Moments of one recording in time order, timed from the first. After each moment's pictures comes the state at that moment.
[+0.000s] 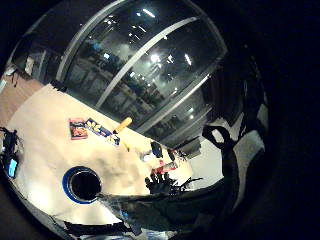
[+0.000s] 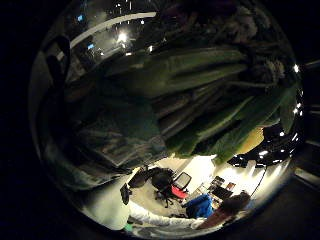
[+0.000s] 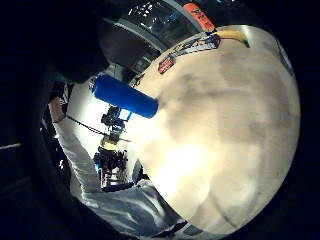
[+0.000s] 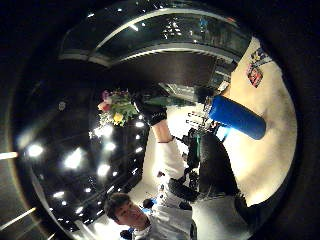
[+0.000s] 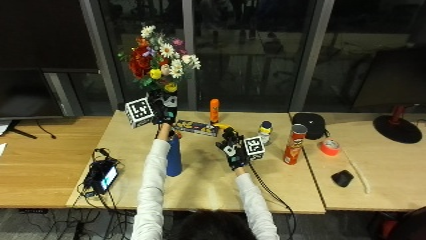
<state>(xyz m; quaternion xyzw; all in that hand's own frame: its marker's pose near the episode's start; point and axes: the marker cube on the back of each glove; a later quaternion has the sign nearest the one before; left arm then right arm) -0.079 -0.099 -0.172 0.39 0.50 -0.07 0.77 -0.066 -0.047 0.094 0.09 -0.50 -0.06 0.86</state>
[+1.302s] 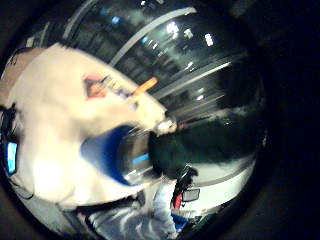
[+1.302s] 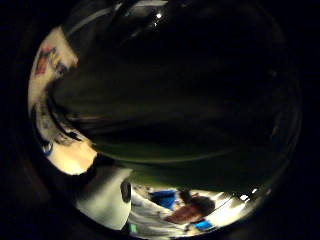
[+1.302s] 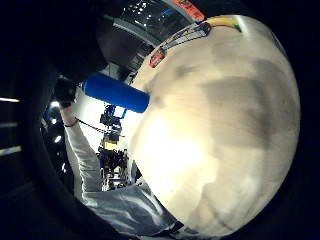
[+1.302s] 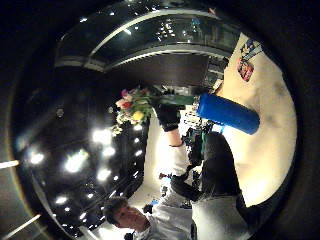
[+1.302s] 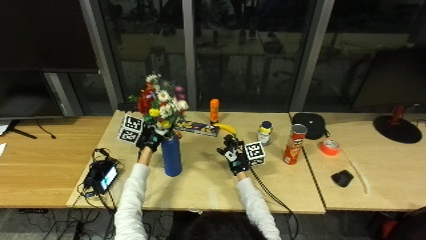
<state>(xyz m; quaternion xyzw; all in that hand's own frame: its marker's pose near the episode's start) -0.135 -0.076 -0.069 0.19 0.51 -0.09 0.83 -0.081 -0.031 0.104 0.04 -0.59 -0.07 0.80</state>
